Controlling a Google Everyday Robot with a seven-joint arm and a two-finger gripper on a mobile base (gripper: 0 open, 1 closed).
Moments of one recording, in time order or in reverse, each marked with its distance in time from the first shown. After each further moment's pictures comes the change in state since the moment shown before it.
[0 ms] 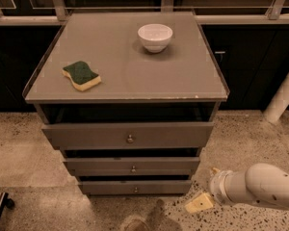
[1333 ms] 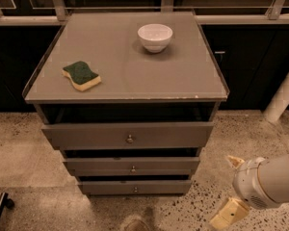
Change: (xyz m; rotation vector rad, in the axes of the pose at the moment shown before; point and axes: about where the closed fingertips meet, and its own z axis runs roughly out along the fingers) arm -0.056 0.069 -0.167 -0.023 0.115 -0.233
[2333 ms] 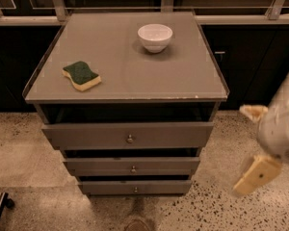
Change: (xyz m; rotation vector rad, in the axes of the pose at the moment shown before) arm -0.081 -0.032 -0.127 0.102 0.050 -0.201
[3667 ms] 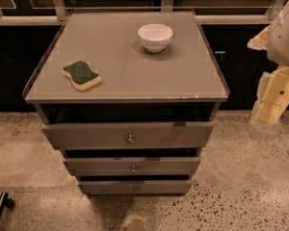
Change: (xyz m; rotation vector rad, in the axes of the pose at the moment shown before) arm -0.056 -0.079 -0.082 -0.005 0.211 -0.132
